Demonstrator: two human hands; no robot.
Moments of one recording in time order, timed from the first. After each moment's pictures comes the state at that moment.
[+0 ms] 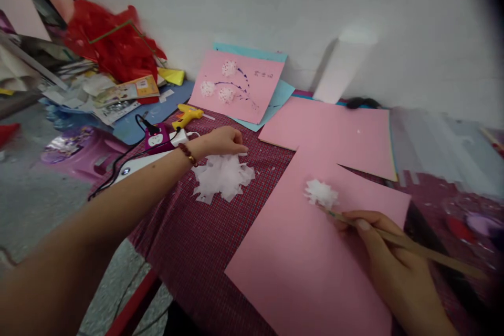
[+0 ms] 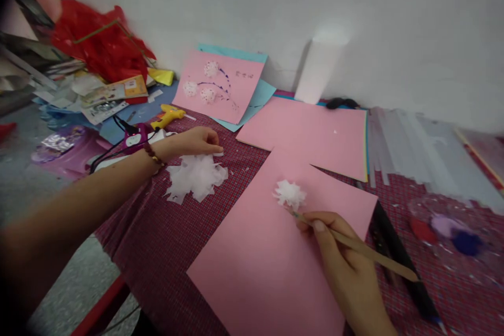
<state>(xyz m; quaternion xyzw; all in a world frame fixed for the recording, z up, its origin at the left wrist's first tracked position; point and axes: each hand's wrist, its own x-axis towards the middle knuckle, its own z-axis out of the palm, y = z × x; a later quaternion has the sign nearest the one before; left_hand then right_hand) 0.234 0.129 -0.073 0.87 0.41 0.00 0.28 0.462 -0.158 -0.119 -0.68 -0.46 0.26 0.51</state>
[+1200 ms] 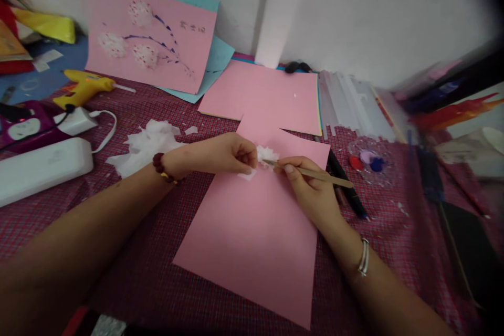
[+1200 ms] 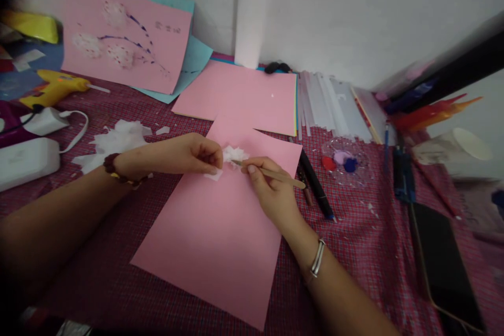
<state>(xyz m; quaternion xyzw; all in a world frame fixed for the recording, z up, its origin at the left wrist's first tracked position) 0.319 0.036 -0.081 0.85 0.10 -0.06 0.51 0.464 -0.139 -0.115 -0.68 -0.46 0.24 0.52</state>
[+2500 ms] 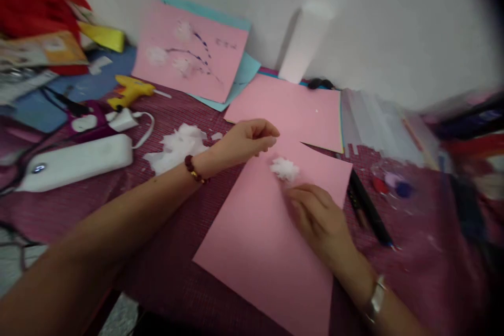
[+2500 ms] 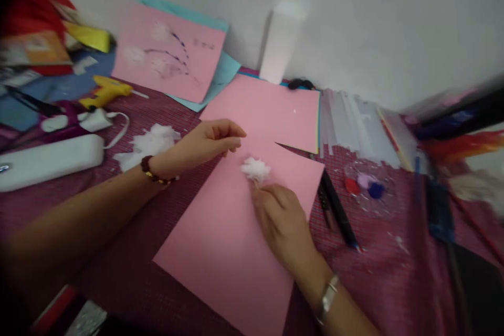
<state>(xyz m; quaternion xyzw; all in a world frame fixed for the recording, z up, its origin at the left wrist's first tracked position) 0.322 0.040 -0.074 0.74 0.25 0.21 0.58 0.453 -0.161 -0.117 -0.64 -0.68 0.11 0.34</state>
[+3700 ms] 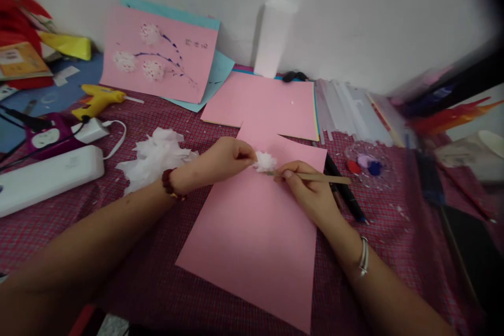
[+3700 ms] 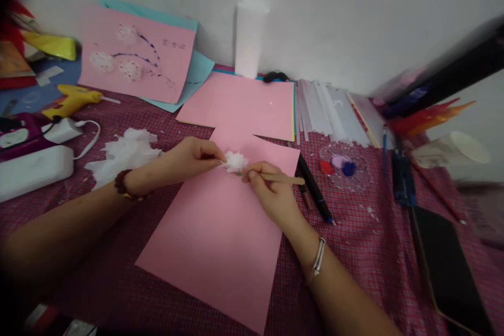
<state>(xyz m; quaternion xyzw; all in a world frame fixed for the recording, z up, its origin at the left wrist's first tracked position) 0.322 0.018 -0.085 0.88 0.20 0.07 0.42 0.470 -0.139 -0.114 -0.65 -0.48 0.28 0.52</state>
